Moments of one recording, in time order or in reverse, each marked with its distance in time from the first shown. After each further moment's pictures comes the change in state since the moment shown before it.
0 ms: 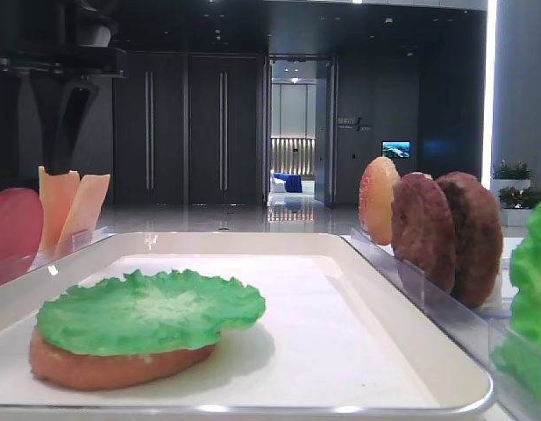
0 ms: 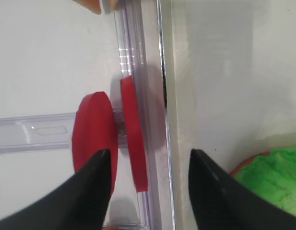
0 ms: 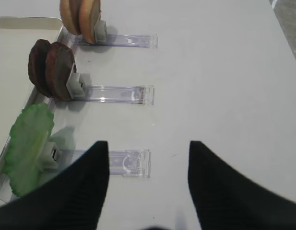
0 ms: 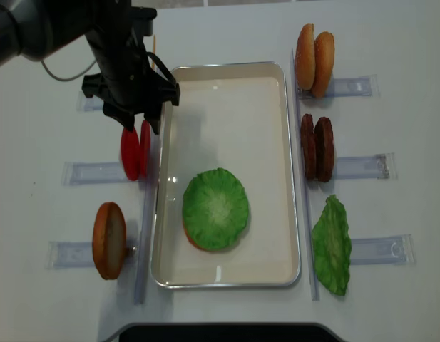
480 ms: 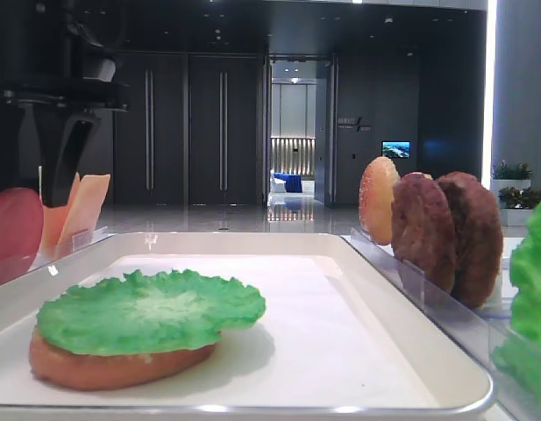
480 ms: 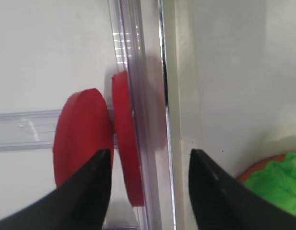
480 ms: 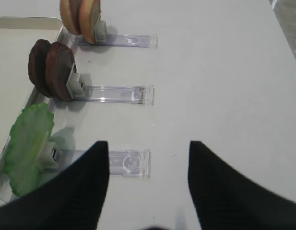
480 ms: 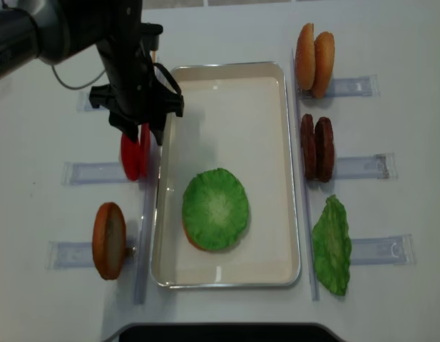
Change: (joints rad) left arm 0.000 0.063 -0.001 -0.010 0.004 0.000; right arm 0.000 0.000 0.000 0.000 0.000 0.000
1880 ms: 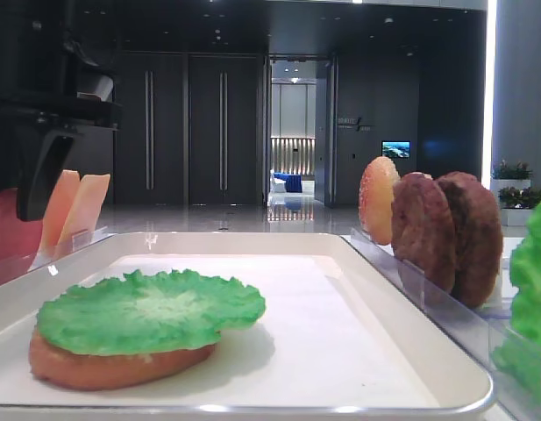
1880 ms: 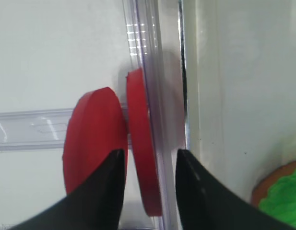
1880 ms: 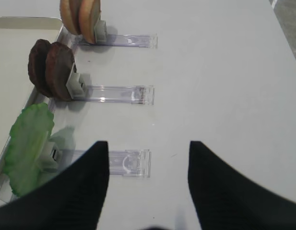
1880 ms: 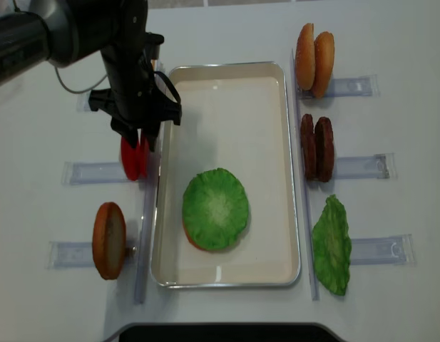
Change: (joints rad) left arm 0.000 0.031 0.000 0.041 0.024 0.000; right arm 0.000 0.000 0.000 0.000 0.000 0.000
